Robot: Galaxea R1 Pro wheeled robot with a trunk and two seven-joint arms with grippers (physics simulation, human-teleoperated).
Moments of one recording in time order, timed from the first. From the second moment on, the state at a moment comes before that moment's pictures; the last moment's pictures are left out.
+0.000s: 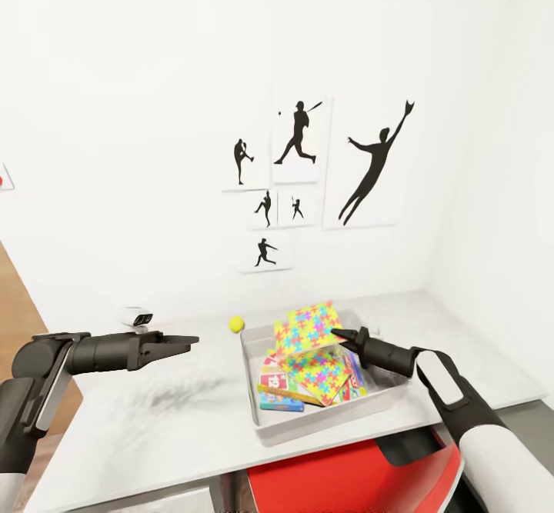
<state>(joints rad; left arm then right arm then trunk) -0.50 0.31 0.12 -1.43 0.19 1.02 -1.57 -0.67 -0.18 0.01 -0.76 -1.01 0.94 0.48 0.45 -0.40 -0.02</state>
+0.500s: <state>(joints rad) -0.50 0.31 0.12 -1.43 0.19 1.02 -1.57 -0.70 -0.17 -0.05 -0.76 -1.01 0.94 0.36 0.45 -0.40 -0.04</state>
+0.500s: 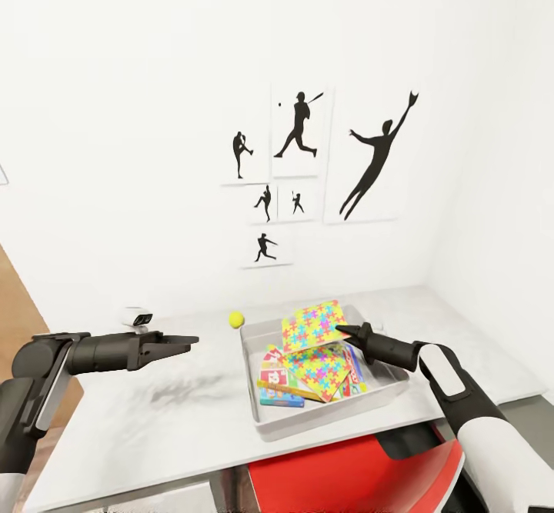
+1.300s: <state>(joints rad) -0.50 0.31 0.12 -1.43 0.19 1.02 -1.57 -0.70 -0.16 -0.05 -0.76 -1.02 0.94 0.27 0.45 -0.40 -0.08</state>
